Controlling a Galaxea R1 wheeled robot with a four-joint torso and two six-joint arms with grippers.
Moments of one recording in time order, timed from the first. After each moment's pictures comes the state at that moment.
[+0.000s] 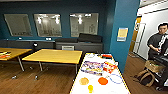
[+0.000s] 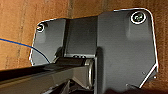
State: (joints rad) left arm 1.57 3.04 -2.64 -0.02 -0.10 0.07; right arm -1.56 3.08 -2.74 -0.04 0.08 0.02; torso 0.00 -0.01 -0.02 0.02
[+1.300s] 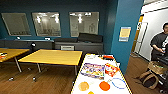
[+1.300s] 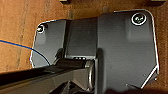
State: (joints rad) left arm 1.55 3.04 -2.65 -0.02 -0.11 0.07; right arm -1.56 3.07 -2.73 -0.03 0.09 0.02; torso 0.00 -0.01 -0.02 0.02
